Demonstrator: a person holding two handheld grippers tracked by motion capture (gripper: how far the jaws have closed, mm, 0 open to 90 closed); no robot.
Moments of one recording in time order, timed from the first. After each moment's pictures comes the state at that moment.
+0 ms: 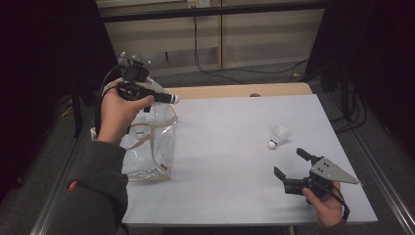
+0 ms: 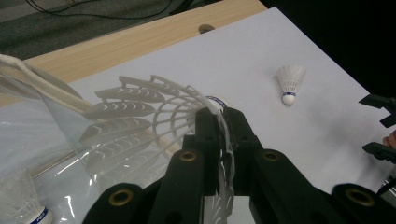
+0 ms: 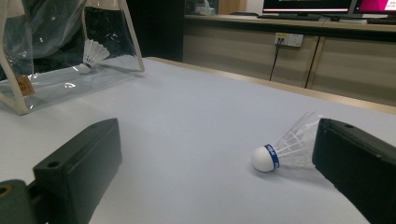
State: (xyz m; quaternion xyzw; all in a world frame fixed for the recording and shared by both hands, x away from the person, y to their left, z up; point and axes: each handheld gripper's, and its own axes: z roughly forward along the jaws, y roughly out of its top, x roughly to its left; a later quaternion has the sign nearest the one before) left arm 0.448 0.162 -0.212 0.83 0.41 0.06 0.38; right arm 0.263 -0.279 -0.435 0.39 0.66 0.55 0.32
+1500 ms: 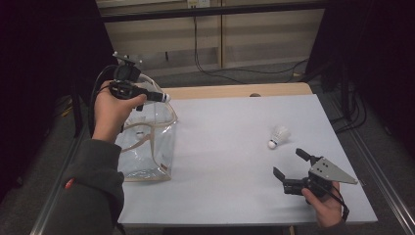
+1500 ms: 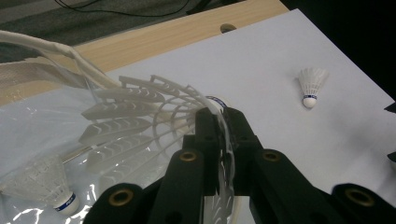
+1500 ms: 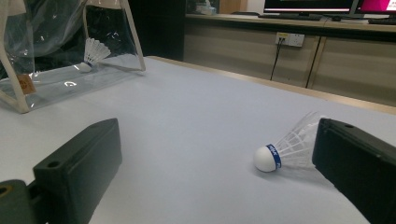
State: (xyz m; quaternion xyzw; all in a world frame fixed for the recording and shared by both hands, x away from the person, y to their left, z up) left arm 0.455 0.180 -0.215 0.82 0.44 0.07 0.37; right arm 0.263 -0.278 -0.435 0.39 0.67 0.55 0.32
